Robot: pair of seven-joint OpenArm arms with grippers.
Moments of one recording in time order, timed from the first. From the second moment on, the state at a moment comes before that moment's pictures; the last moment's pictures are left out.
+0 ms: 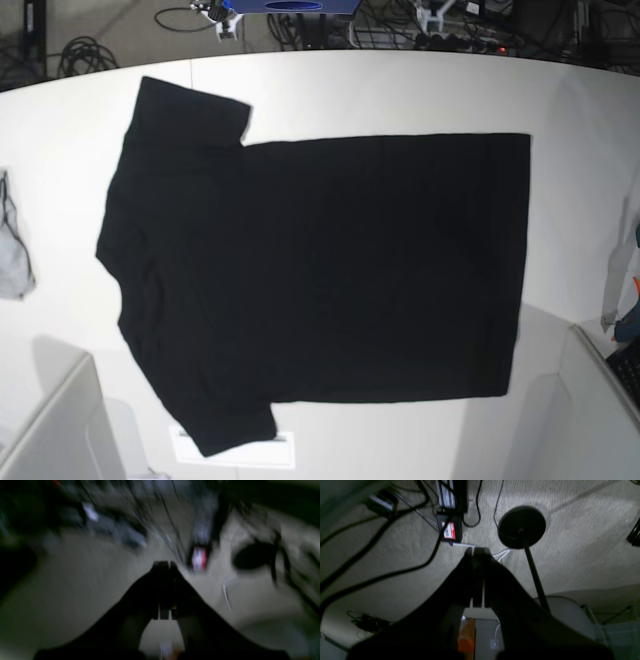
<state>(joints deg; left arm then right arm) 12.9 -4.1 -3.8 9.9 -2.0 -6.5 2.1 -9.9 -0.2 -0.9 11.8 -2.2 1.2 -8.5</state>
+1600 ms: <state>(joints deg) 48.2 -9.6 -6.8 59.4 2.5 1.2 -6.4 -44.5 -1.6 7.5 70.2 -1.9 1.2 -24.3</state>
